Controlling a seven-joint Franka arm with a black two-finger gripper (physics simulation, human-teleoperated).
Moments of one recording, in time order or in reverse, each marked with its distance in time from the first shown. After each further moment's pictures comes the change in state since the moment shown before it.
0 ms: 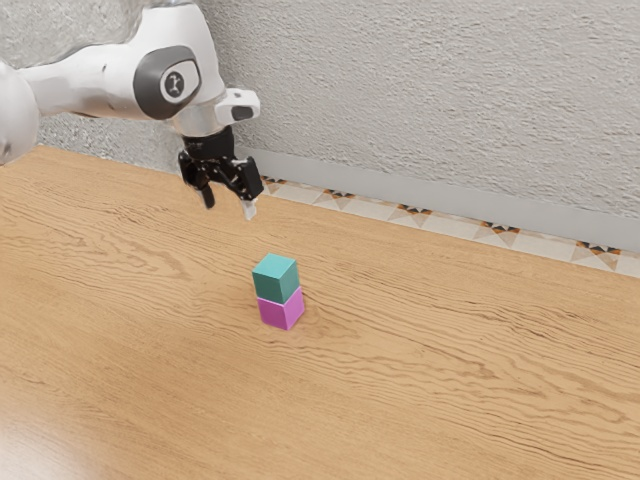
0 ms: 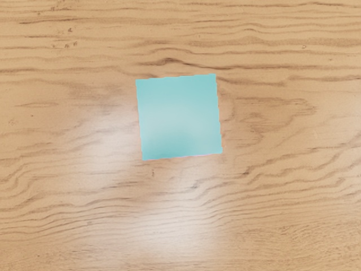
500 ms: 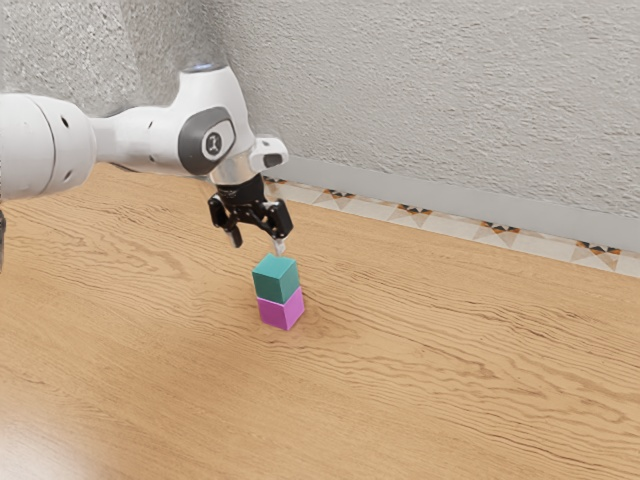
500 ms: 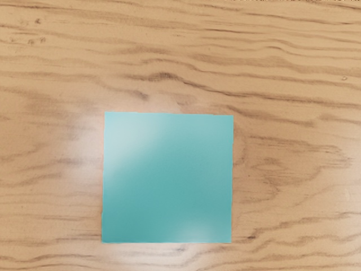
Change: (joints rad) arm -0.014 0.146 0.002 -0.056 -0.052 0.212 -0.091
